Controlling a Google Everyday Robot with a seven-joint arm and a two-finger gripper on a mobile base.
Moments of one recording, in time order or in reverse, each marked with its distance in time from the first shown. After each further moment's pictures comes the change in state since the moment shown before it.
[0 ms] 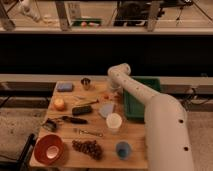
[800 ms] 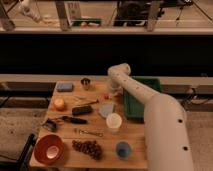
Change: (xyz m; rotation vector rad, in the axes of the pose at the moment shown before) arm 0.001 0.007 -0.005 -0.012 -0.009 -0.014
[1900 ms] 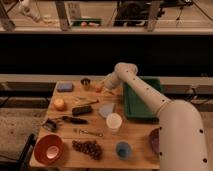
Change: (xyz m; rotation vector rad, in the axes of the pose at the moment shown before) arm -0.061 -0.034 -0.052 0.197 -0.338 0.007
